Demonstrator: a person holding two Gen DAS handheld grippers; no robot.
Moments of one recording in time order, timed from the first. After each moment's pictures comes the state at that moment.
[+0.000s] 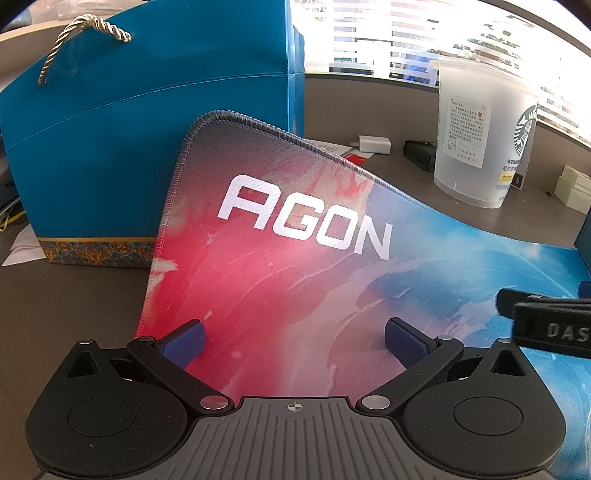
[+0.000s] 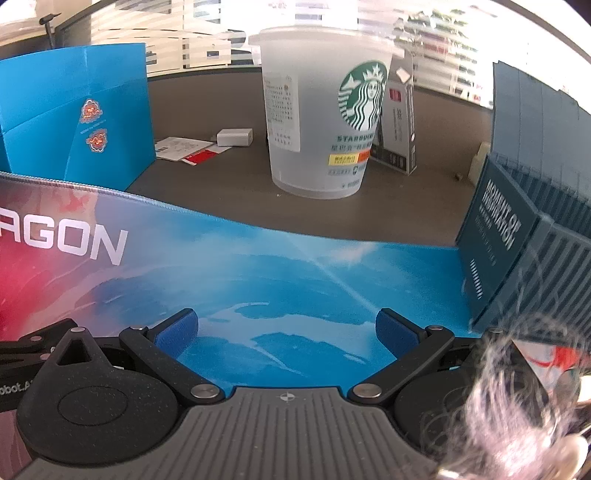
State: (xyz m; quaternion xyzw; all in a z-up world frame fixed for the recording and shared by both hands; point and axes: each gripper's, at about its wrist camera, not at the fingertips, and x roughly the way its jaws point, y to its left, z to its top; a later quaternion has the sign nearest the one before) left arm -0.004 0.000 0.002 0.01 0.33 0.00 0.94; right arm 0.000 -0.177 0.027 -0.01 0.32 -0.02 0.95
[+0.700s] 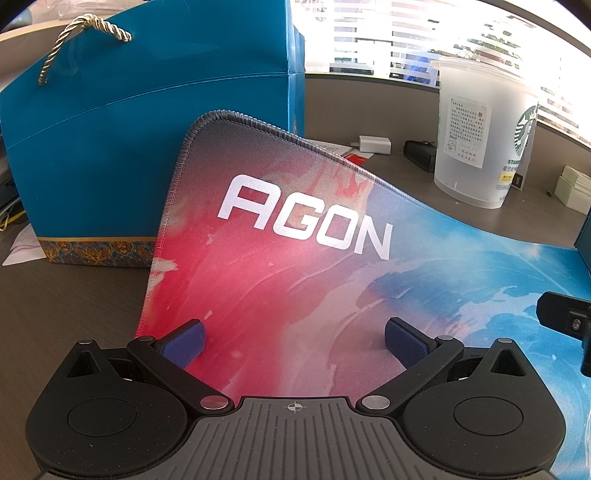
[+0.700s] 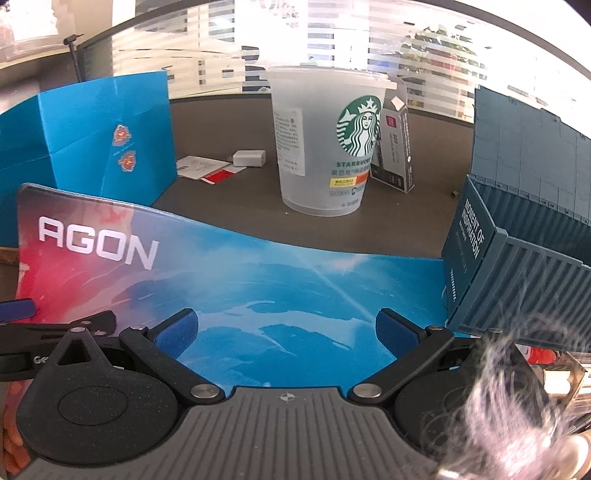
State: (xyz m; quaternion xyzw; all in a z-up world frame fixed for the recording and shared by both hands) left arm -0.005 0.000 0.003 0.01 0.33 0.00 0.94; right arm -0.037 -0.184 0.049 0.00 0.30 0.01 0.95
